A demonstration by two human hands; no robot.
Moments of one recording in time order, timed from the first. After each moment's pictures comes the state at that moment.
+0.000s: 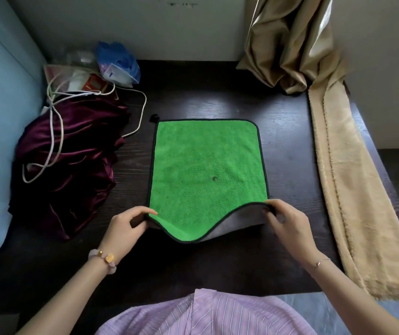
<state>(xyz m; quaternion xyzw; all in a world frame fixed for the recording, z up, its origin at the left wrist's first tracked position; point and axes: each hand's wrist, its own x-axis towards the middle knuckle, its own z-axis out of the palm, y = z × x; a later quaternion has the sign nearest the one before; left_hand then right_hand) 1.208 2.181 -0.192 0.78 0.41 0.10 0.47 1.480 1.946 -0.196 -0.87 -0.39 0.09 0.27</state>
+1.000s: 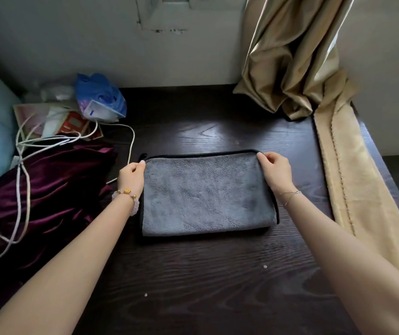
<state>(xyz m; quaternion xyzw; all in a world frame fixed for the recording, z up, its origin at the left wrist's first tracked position) 1.389 2.344 -0.214 0.62 0.59 0.17 0.48 1.633 2.137 -0.211 -0.89 -0.14 0.19 0.39</state>
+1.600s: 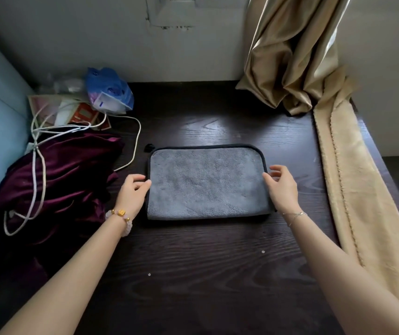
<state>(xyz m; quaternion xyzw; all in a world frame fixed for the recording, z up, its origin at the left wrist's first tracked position) 1.330 2.305 -0.218 0.63 0.56 0.11 0.53 1.587 2.084 -0.209 -0.90 -0.12 0.19 0.37</state>
